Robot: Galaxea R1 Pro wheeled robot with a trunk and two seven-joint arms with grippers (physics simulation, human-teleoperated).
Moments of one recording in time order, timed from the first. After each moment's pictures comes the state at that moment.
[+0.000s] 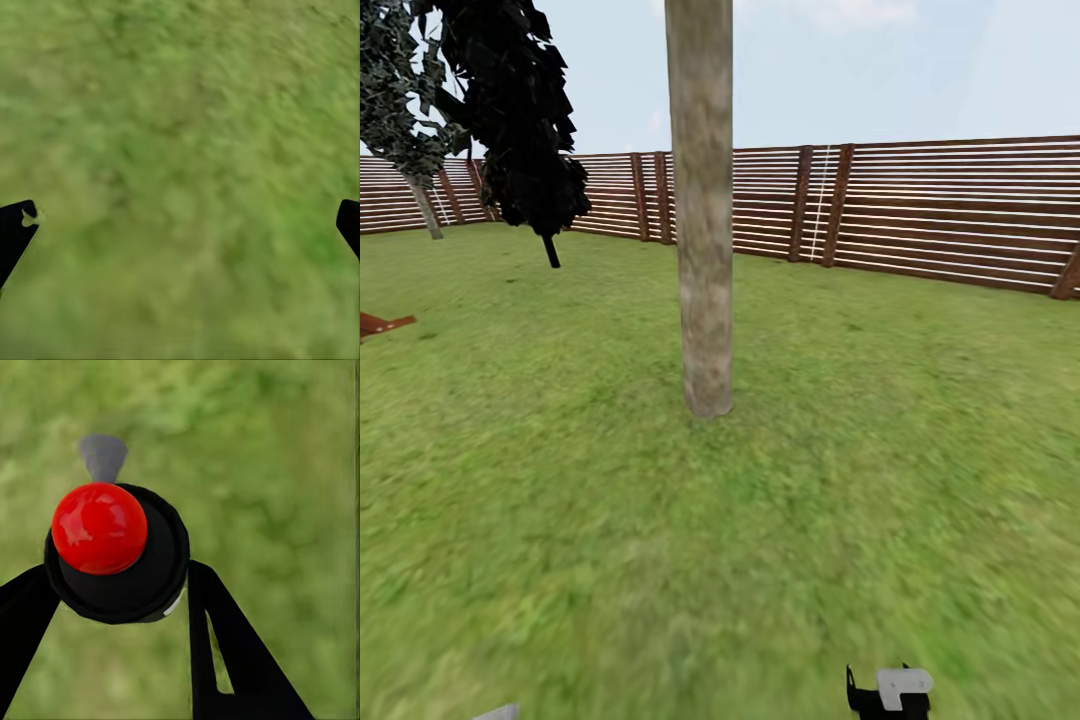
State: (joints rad) left arm -0.35 0.18 0.08 -0.05 0.21 -0.43 0.07; right arm -0.33 0.02 -0.47 -0.21 0.62 -0.59 -0.22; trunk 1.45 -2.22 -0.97
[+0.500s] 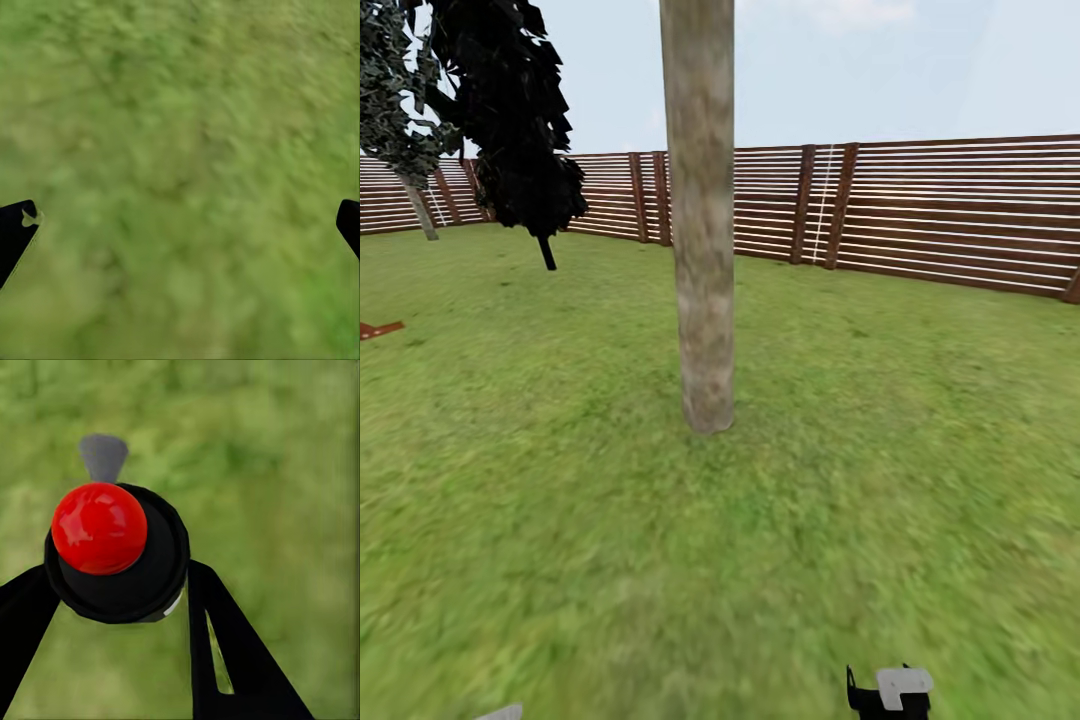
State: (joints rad) left arm -0.35 0.17 0.07 -0.05 0.21 -0.43 0.07; right arm -0.33 0.02 -0.47 -0.21 0.62 -0.59 -0.22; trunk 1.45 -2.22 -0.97
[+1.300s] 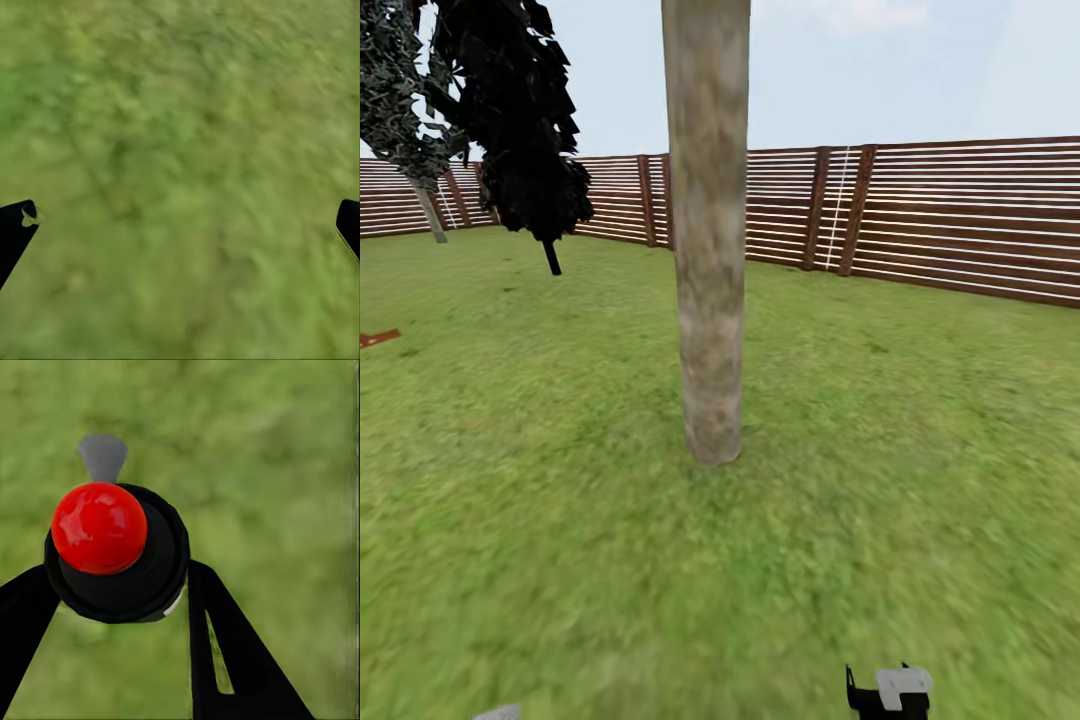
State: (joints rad) left arm -0.35 0.18 0.08 -0.05 0.21 -0.43 0.07; right arm -0.33 0.02 -0.47 -0.21 0.62 -0.59 -0.22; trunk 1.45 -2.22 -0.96
